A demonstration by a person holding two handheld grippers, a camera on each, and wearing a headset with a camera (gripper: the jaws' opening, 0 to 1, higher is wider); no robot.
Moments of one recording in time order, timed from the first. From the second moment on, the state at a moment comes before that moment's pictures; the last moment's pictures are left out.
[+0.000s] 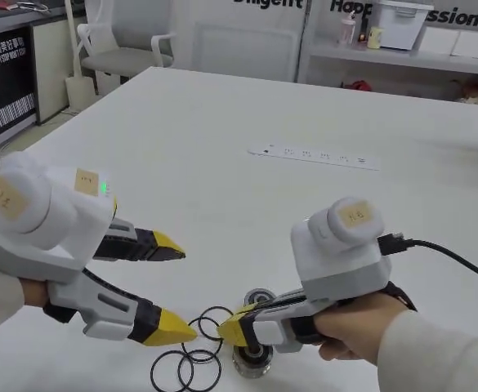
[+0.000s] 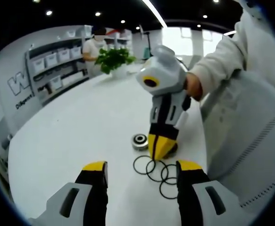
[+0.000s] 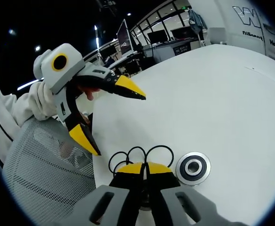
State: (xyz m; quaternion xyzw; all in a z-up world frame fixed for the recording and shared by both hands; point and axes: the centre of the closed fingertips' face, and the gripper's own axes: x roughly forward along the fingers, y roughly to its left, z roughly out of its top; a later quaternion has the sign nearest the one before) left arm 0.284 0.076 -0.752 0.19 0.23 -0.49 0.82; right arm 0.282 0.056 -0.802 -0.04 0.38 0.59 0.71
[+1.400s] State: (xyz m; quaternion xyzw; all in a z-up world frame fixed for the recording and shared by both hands) left arm 0.282 0.075 -0.747 0.18 0.22 -0.49 0.83; right arm 0.336 0.021 -0.742 -0.01 0.30 0.54 0.79
